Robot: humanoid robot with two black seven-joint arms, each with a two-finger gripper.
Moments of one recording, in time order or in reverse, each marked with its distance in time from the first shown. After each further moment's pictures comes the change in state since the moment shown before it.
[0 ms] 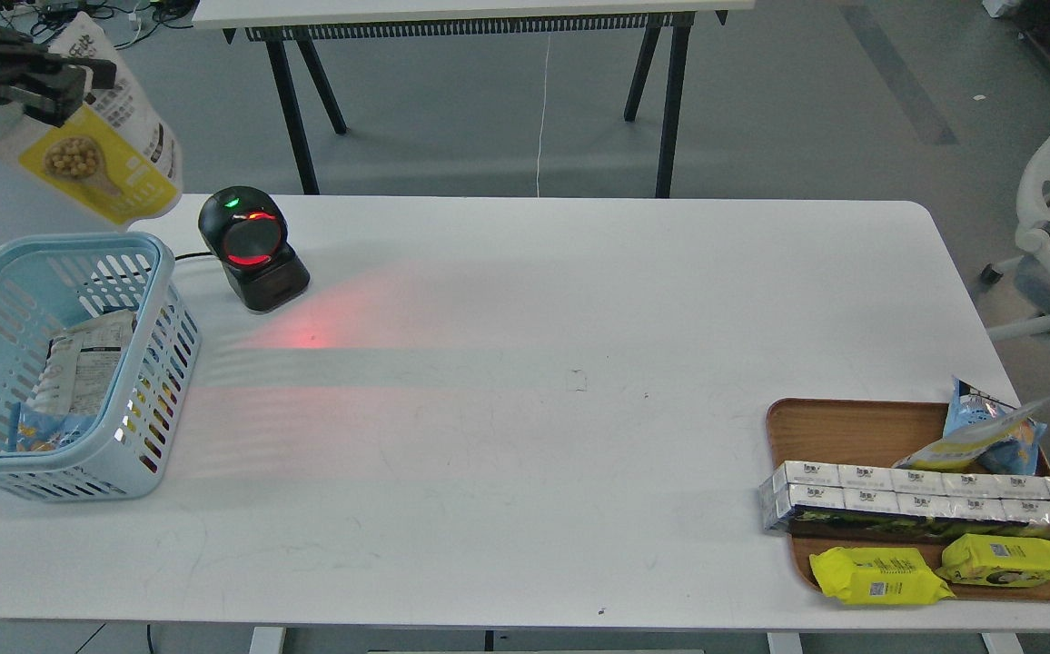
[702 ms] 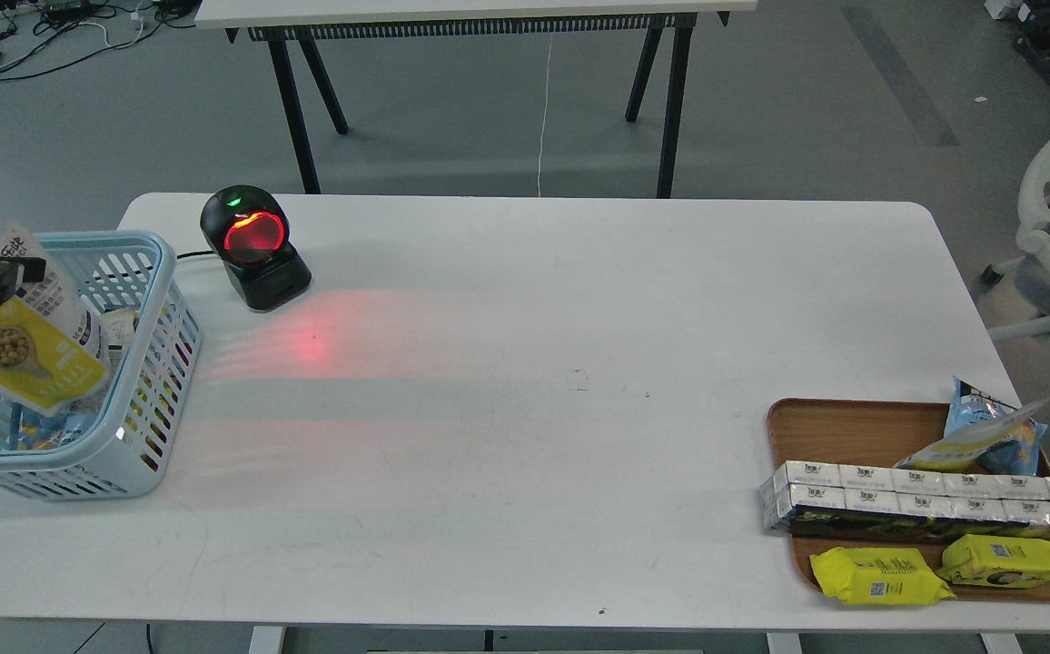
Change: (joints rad) left arm 0.300 0.090 -0.003 -0.046 0.016 0.007 0.000; right arm 0.002 0.027 -0.001 0.000 -0.001 0.000 0.000
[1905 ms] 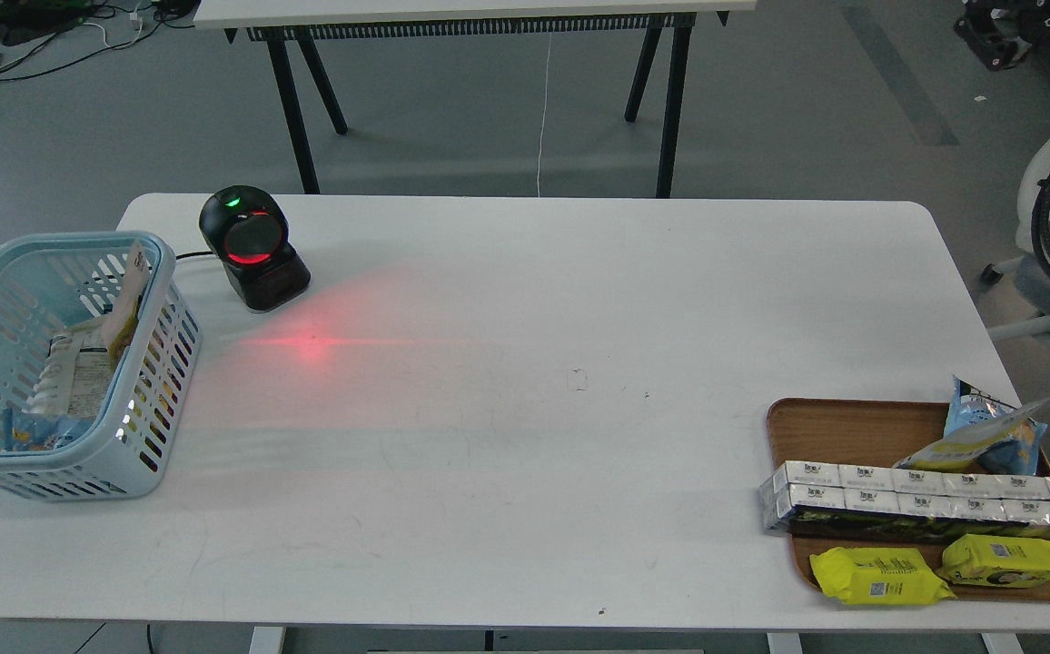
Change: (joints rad) left arm 0.020 -0.212 -0.396 0.043 -1.119 -0.114 0.000; right arm -0.002 0.094 0.065 0.052 0.002 0.000 0.021
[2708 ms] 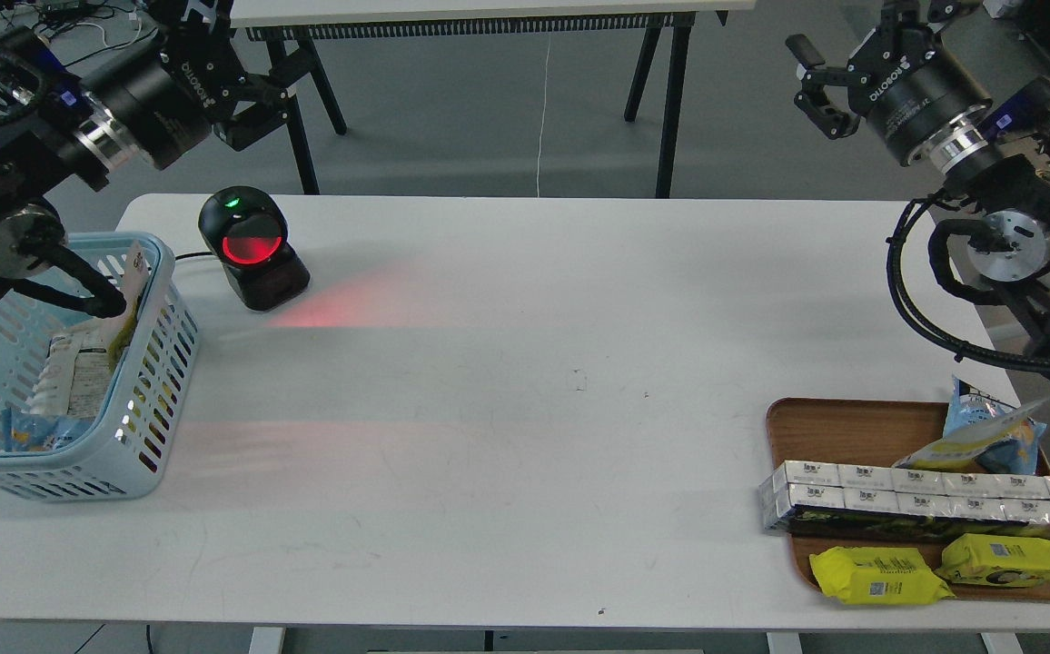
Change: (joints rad) left arm 0.444 -0.358 -0.386 0.238 -0.141 -0.097 0.000; right arm -0.064 0.210 -0.038 -0.009 -0.013 0.000 0.023
